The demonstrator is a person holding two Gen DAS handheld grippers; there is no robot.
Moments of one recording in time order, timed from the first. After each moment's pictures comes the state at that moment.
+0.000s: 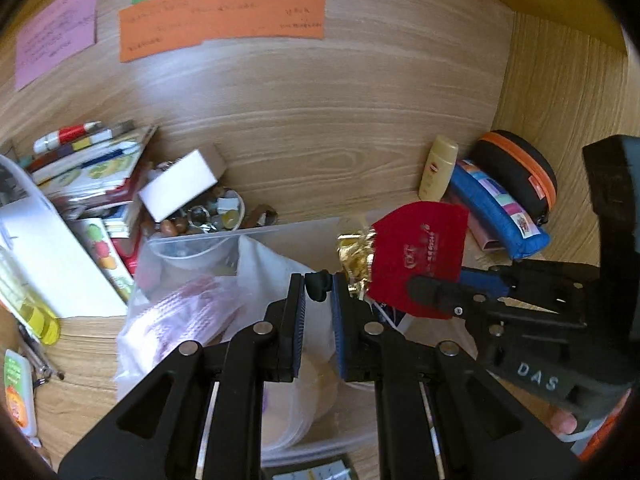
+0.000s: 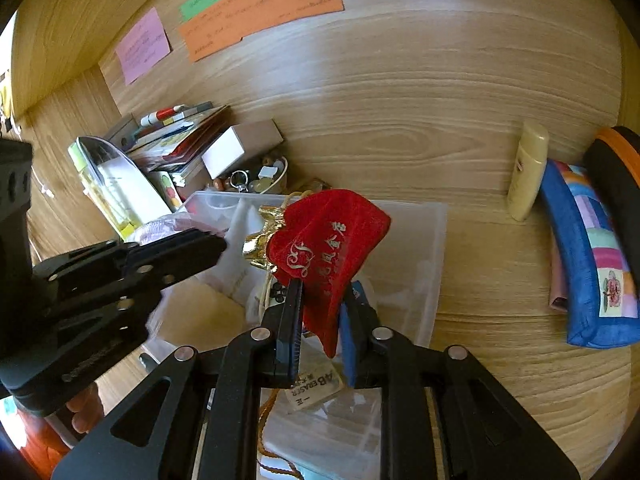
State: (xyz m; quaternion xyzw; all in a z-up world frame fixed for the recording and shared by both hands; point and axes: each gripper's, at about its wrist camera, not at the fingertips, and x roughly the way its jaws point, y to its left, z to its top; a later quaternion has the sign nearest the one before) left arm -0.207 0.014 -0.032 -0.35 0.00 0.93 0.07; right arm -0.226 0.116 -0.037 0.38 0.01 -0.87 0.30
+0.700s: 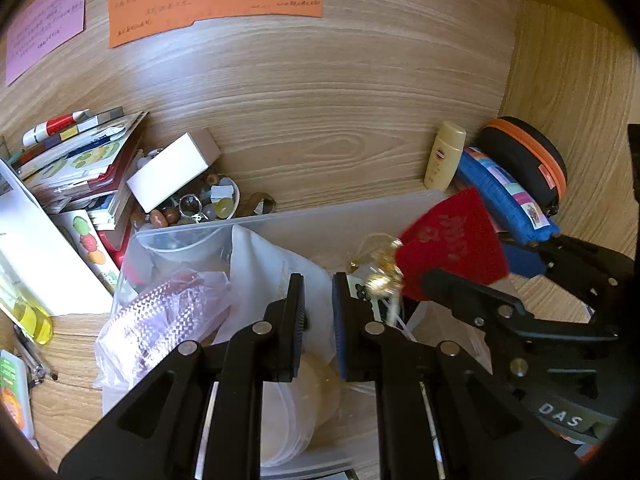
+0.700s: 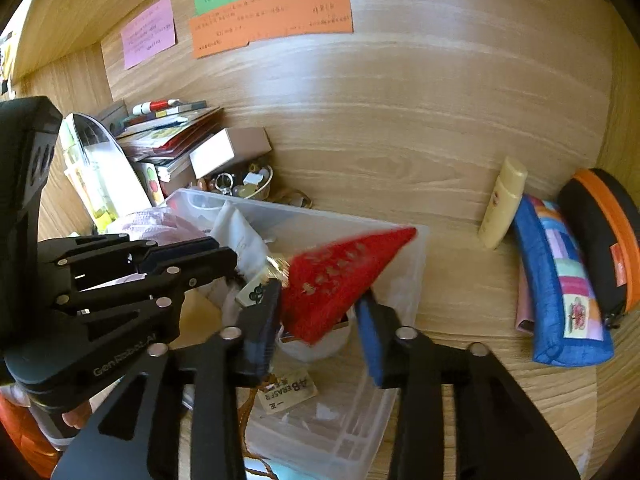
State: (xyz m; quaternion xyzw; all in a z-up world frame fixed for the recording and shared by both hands) left arm -0.219 0.011 -0.044 -0.37 0.00 0.93 0.07; right arm -0.216 0.110 -0.032 0.34 0.06 -0.90 0.26
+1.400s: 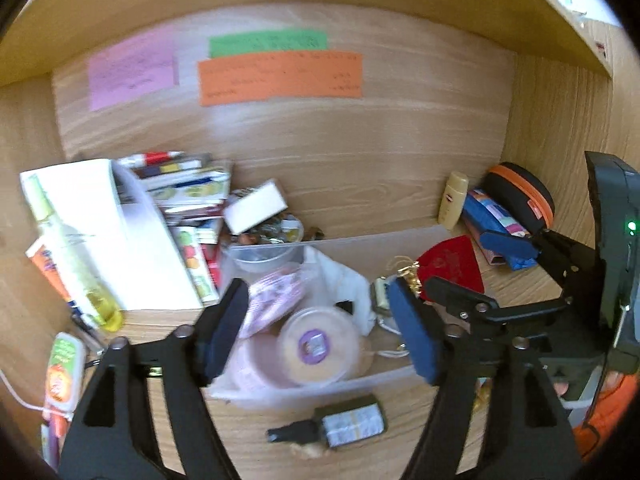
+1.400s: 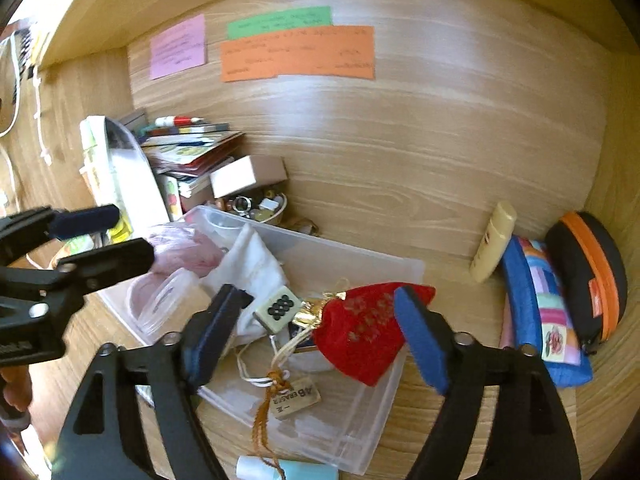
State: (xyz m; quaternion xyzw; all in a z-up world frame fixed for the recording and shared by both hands) left arm -0.137 -0.020 0.011 -0.29 0.00 0.96 0.01; right arm -0.190 0.104 -0.011 0.28 0.10 -0.91 0.28
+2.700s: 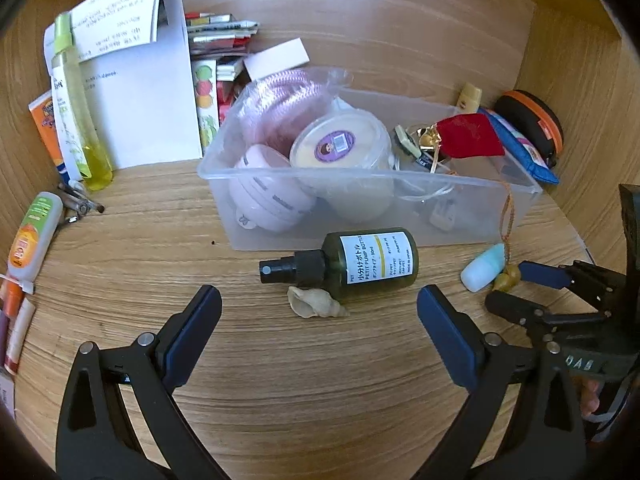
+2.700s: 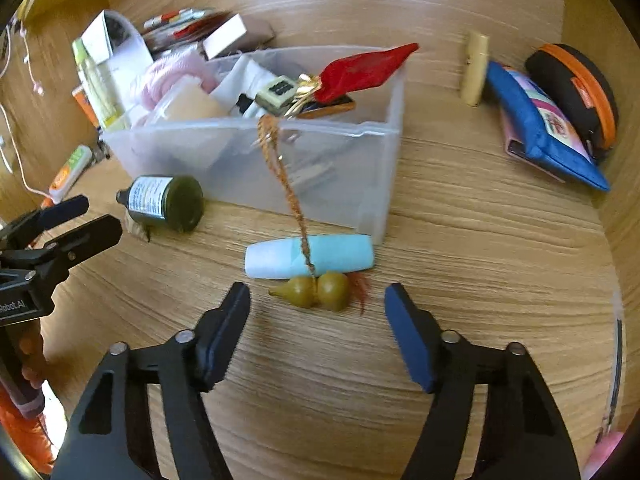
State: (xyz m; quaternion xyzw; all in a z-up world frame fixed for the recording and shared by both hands) left arm -0.085 -0.031 -0.088 -0.39 -0.05 0.92 0.01; right arm -0.123 0.142 -0.092 0.44 0.08 -0.86 0.24
